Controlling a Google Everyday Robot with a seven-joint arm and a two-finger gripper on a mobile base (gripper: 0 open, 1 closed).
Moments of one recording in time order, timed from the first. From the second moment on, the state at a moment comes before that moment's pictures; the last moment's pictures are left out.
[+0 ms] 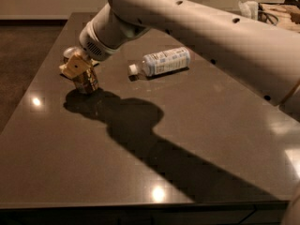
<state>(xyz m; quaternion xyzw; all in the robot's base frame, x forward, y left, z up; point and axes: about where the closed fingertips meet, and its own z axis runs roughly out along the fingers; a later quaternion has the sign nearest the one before) 0.598 0.175 0.925 -0.56 0.72 0.22 0.36</state>
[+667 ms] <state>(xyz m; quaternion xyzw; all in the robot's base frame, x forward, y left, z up) 0.629 0.177 0.908 -0.53 0.74 0.21 0.36</state>
